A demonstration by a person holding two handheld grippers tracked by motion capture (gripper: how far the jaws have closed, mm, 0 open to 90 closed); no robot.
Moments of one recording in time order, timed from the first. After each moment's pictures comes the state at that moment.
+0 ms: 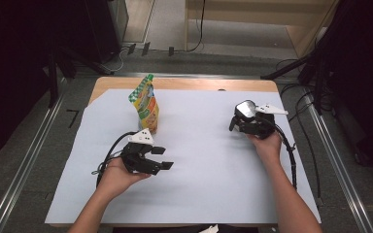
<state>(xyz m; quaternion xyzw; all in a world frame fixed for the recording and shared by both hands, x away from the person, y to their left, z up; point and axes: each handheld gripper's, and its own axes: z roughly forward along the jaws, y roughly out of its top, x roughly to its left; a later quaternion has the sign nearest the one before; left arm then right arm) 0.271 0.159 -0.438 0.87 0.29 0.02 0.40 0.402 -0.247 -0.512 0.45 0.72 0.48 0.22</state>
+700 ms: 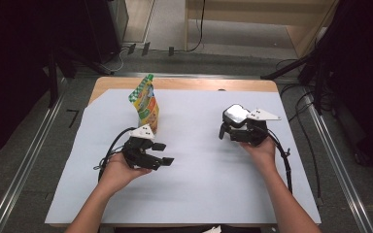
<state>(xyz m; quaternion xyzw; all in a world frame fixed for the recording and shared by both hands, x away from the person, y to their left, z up) 0.285 0.158 -0.439 0.87 0.29 0.01 0.41 0.366 -0.212 -0.491 0.39 0.75 0.50 0.20</state>
